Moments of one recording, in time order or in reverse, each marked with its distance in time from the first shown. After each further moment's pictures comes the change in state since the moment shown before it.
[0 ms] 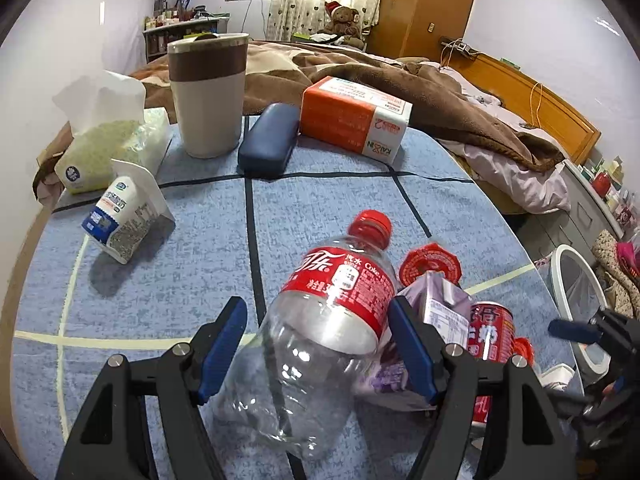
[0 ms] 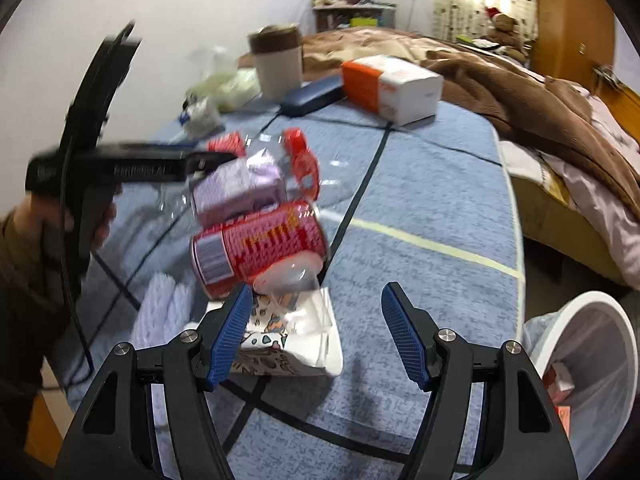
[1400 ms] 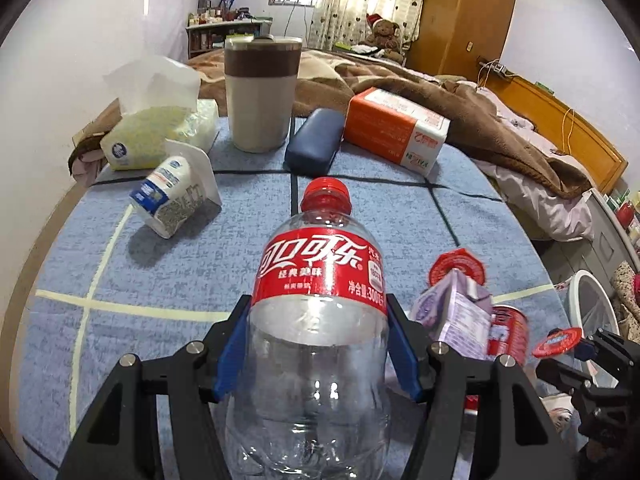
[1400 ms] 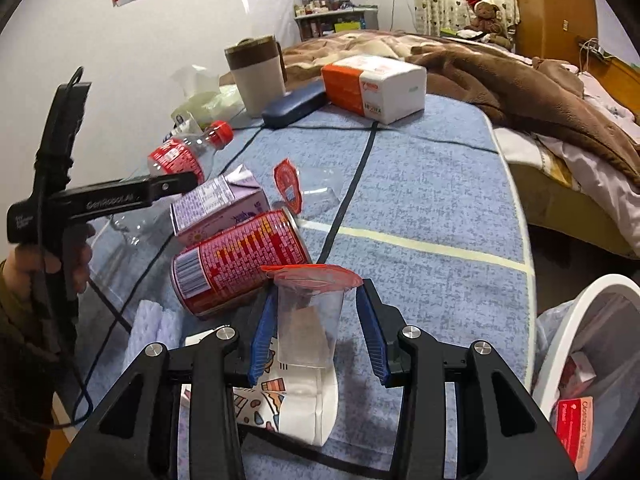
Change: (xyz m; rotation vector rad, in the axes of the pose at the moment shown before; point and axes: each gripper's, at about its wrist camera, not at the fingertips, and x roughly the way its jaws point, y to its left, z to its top) left arm -0.020 0.007 -0.015 -0.097 -0.051 0.111; right arm 0.003 -0.016 0.002 0.112 -0.059 0.027
